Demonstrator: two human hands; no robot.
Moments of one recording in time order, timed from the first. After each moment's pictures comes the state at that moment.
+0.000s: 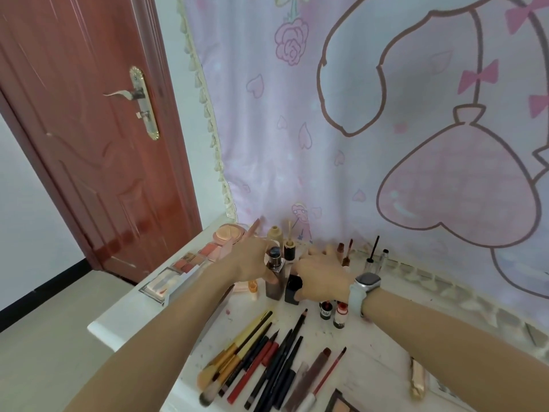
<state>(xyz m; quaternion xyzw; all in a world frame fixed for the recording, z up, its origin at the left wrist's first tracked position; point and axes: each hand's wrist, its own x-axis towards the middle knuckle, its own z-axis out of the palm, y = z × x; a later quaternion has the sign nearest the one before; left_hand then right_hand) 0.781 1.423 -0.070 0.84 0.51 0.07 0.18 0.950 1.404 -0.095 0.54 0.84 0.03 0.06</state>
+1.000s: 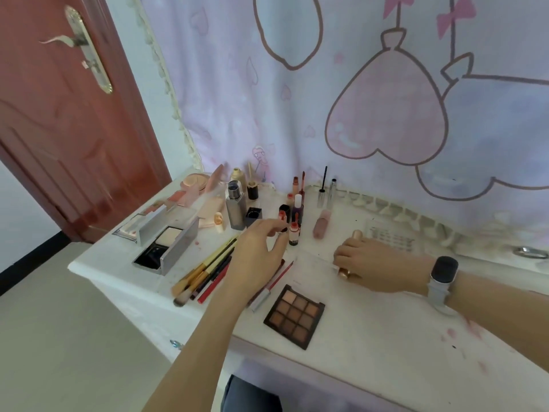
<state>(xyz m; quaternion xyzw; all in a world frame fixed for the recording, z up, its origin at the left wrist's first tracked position) 0.857 1.271 -0.110 0.76 0.49 0.38 0.20 1.097 1.261 -0.133 0.43 0.89 0.08 0.11</state>
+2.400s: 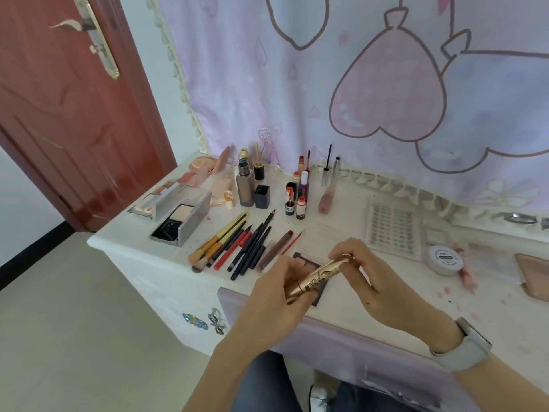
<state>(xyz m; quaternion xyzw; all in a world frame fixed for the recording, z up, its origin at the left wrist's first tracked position) 0.830 1.165 -0.141 0.74 0.41 0.35 0.41 1.022 1.143 -0.118 0.49 0.76 -0.21 -0.37</state>
